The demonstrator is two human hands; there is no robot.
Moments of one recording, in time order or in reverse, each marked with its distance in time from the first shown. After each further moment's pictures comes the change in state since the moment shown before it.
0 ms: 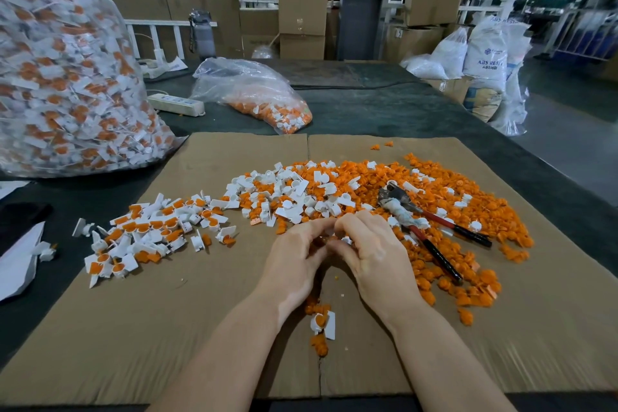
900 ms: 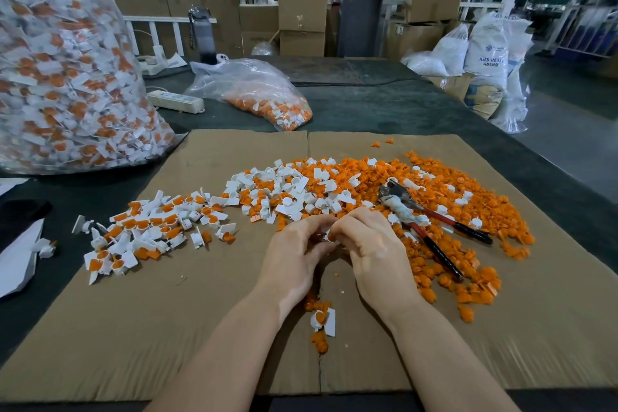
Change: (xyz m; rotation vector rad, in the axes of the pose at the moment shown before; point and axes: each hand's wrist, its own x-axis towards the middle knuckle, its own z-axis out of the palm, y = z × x) left_hand 0.000 0.001 0.000 0.002 0.024 -0.027; right_hand -0.001 -0.001 0.001 0.077 0.004 0.003
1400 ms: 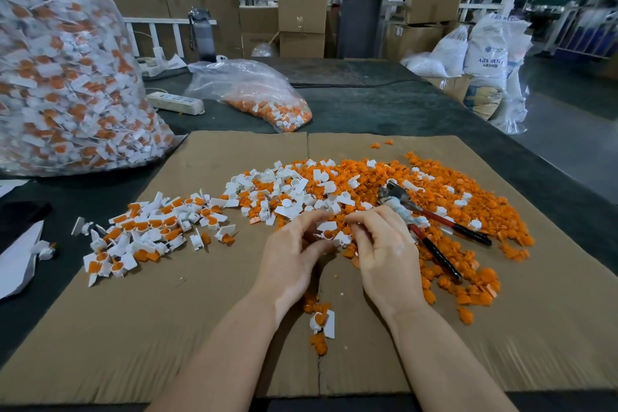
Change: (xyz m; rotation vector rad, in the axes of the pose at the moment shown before) left_hand 0.000 0.002 -0.002 -0.104 0.033 -0.062; right_hand 0.000 0.004 0.002 0.048 0.211 0.130
